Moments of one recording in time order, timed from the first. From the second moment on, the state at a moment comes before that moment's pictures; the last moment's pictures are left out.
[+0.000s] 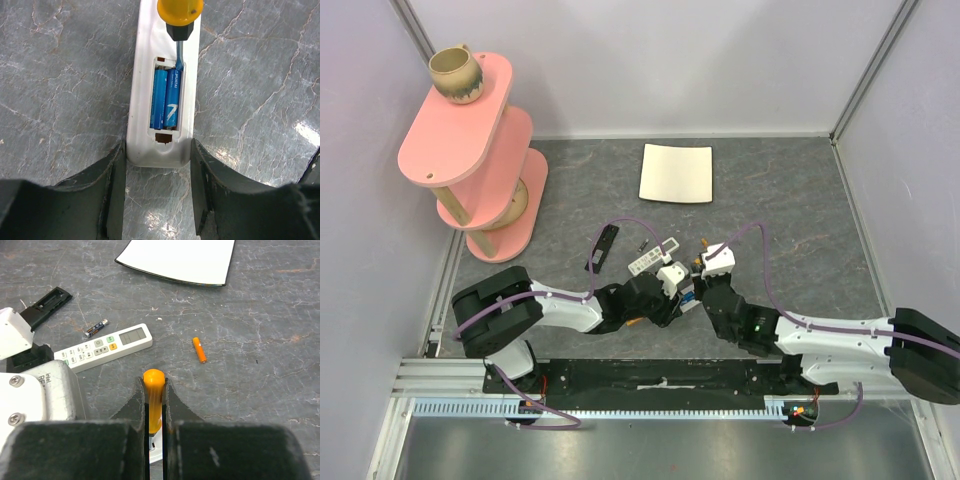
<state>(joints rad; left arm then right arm) -1.11 1.62 0.59 0.42 -0.05 -0.23 1.16 1.06 0.36 0.38 0.92 0.25</state>
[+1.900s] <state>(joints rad) -1.09 1.64 0.60 0.44 0.02 -0.26 1.18 0.63 0.10 0.37 0.84 0.39</state>
